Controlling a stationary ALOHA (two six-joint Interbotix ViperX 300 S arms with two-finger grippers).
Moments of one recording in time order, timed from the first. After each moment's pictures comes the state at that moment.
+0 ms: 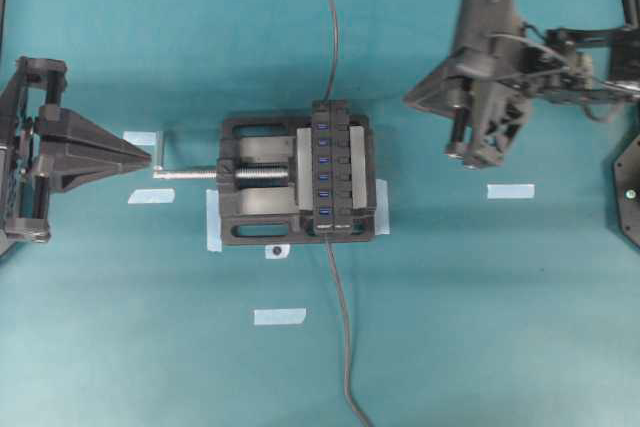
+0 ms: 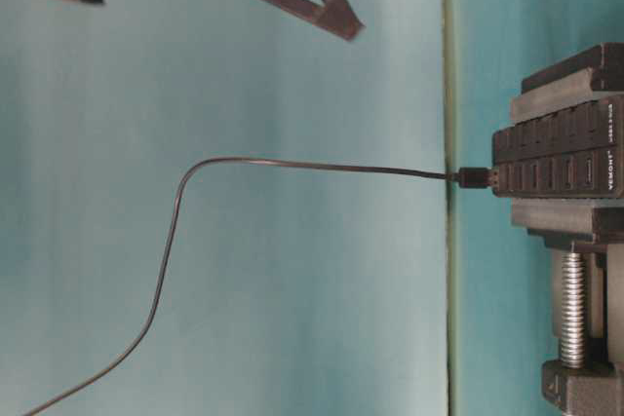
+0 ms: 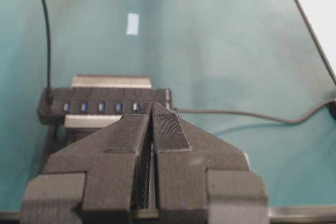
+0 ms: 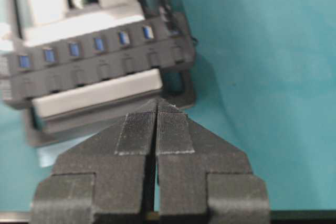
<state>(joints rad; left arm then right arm) -0.02 -0.86 1.05 0.00 0.05 -0.05 -0.21 -0.33 0.77 -0.01 0.31 0.04</state>
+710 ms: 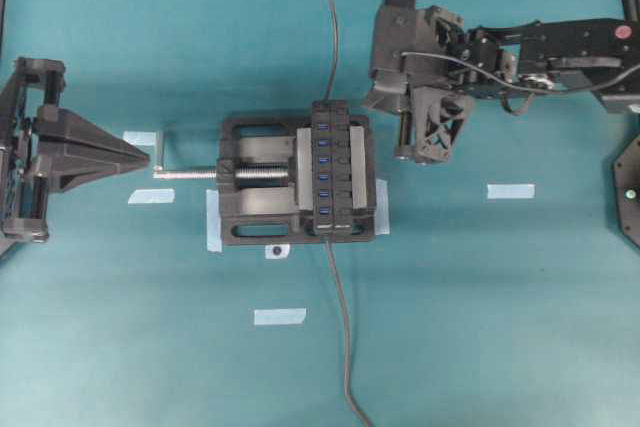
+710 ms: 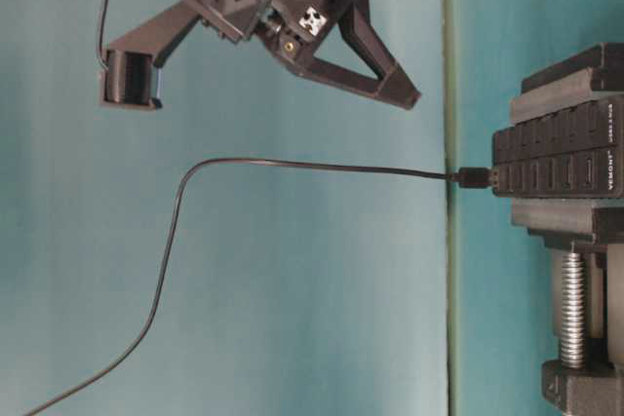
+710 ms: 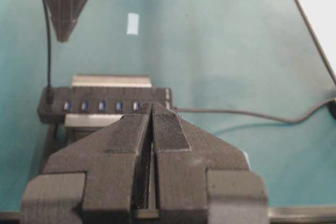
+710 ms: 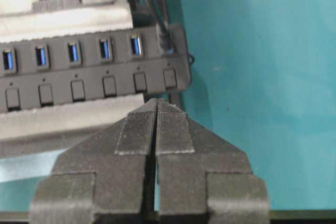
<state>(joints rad) -0.02 -0.87 1.06 0.00 0.05 -0.05 -0.22 -0.10 0.62 -0.01 0.35 -0.10</state>
